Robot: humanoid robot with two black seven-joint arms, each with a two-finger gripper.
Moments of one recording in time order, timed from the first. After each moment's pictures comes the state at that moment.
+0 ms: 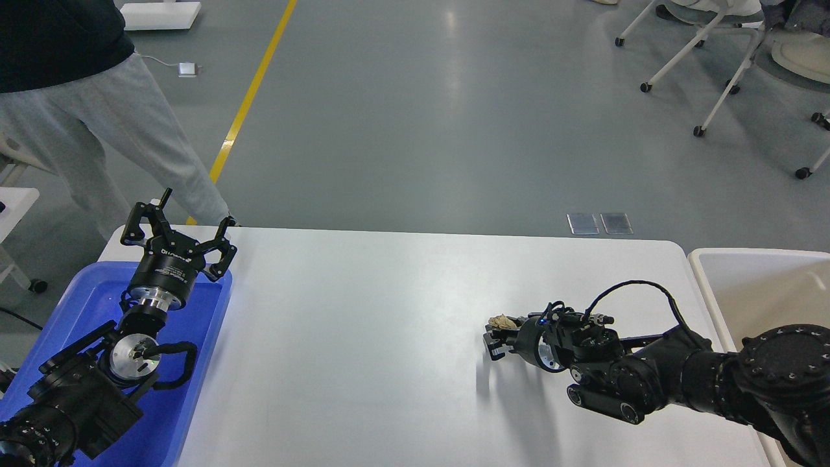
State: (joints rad) left arm -0.58 0.34 -0.74 -0.46 -0.16 -0.63 -0.53; right arm 0.98 -0.08 -0.47 0.70 -1.24 -0.20 -0.02
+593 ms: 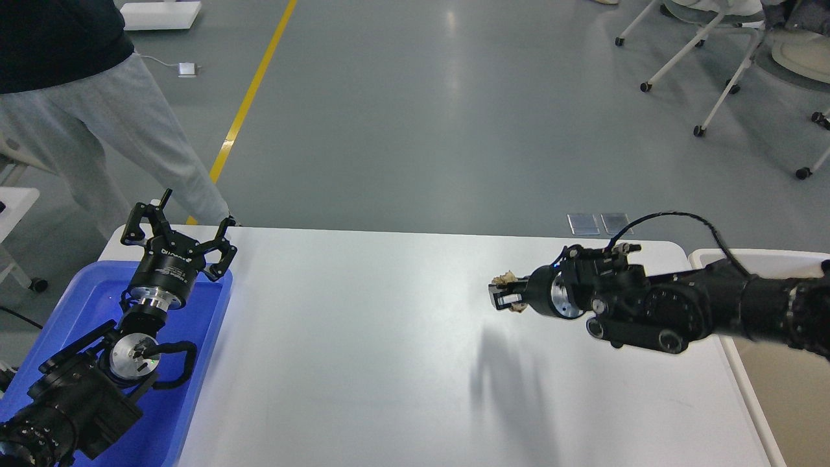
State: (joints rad) left arm -0.58 0.34 -0.74 -0.46 -0.16 -0.63 -0.53; right arm 1.30 -0.29 -0.48 1.04 -1.03 -0.04 -0.06
